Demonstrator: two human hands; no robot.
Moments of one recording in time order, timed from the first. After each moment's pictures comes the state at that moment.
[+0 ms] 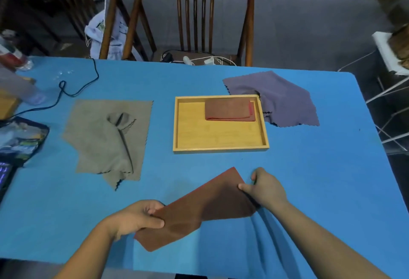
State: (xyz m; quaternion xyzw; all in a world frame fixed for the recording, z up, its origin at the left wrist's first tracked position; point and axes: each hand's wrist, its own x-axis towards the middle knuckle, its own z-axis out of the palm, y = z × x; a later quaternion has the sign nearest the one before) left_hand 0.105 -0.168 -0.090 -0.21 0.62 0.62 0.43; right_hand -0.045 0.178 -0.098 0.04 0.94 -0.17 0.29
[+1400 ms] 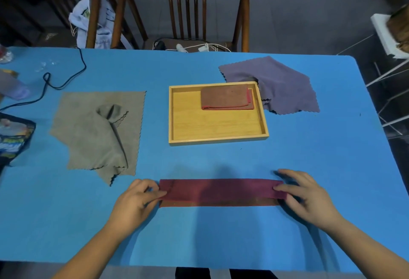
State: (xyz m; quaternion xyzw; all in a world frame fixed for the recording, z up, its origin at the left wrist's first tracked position) left_hand 0.111 -0.161 -0.106 0.05 0.96 0.27 0.00; right_hand -0.012 0.296 -0.089 -0.26 0.93 -0.25 0.09
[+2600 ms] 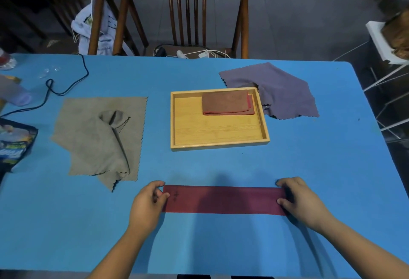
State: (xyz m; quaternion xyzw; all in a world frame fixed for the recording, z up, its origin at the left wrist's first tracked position) left_hand 0.096 -0.128 -0.131 -0.30 0.84 0.45 0.07; right_hand -0.017 0.280 -0.102 -0.06 0.93 -0.21 0.29
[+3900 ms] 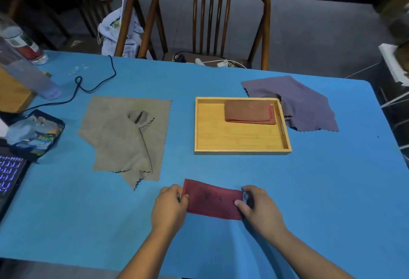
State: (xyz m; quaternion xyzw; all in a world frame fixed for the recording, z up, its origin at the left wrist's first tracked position) left_hand 0.094 -0.125 -0.100 -0.33 0.87 0.36 0.10; right_hand 0.028 0.117 -0.093 -0.03 0.93 -0.27 0.25
